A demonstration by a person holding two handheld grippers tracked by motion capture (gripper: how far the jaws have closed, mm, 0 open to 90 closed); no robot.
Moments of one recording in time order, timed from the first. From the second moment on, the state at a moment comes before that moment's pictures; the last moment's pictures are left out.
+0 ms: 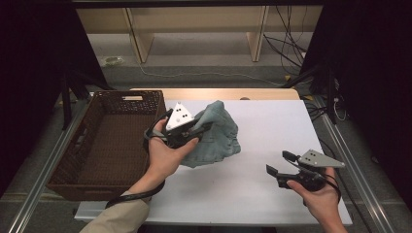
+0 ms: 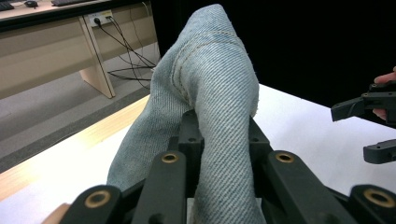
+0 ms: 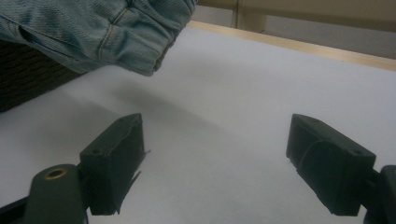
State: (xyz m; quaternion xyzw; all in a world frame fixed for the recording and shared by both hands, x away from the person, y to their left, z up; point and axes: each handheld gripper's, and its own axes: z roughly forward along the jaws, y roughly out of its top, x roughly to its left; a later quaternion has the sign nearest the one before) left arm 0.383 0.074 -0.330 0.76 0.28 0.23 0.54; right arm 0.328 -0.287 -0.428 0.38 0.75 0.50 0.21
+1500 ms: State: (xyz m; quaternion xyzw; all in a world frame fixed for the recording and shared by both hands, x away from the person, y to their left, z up) left arm 0.398 0.053 -0.401 0.82 0.30 0.20 0.45; right arm 0.328 -0.287 -0.428 0.38 0.75 0.50 0.21
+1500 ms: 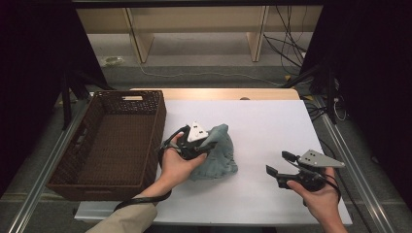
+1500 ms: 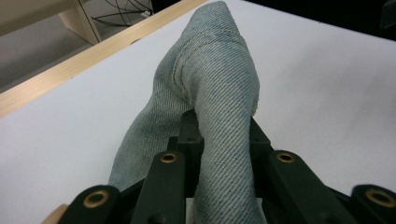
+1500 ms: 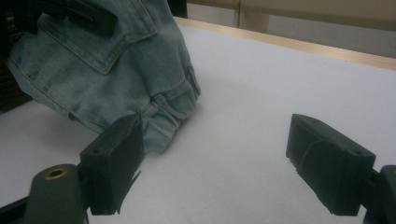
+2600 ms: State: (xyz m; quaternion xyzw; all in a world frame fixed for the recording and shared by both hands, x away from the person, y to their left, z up) left arm 0.407 0.062 -0.421 0.84 0.32 0.17 0.40; right arm 0.328 -0.287 -0.428 0.38 0.75 0.50 0.20
